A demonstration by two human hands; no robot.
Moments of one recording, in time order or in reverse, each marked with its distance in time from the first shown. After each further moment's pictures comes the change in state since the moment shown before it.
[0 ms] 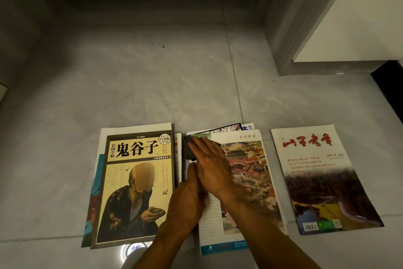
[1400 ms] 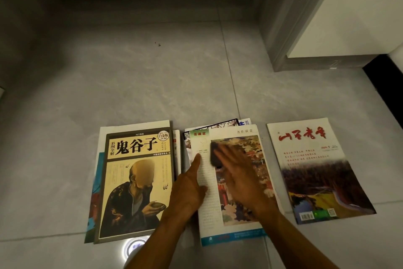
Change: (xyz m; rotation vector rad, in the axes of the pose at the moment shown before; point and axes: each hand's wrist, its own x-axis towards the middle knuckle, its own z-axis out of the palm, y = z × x) left_hand -0.002 0.017 -0.015 0.026 -0.114 0.021; right_hand -0.065 0.046 -0.017 0.004 -0.007 0.110
